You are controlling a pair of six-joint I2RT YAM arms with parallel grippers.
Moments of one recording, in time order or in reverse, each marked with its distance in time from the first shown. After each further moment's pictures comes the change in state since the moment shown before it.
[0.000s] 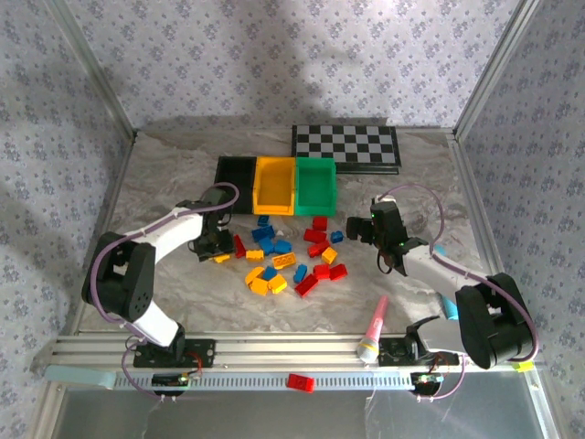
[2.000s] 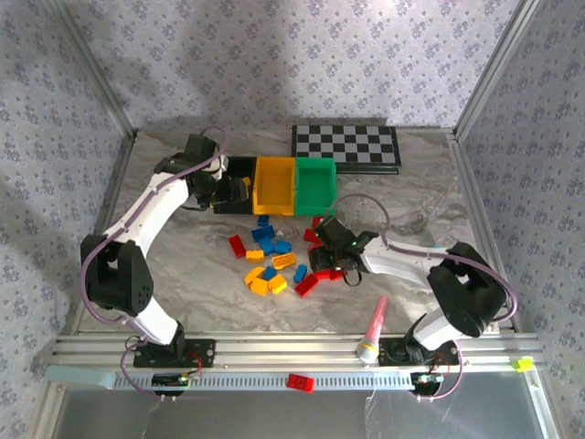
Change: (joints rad) left arm 0.090 0.030 0.454 -0.096 0.256 0.238; right arm 0.398 0.241 0.238 -0.388 -0.068 0.177
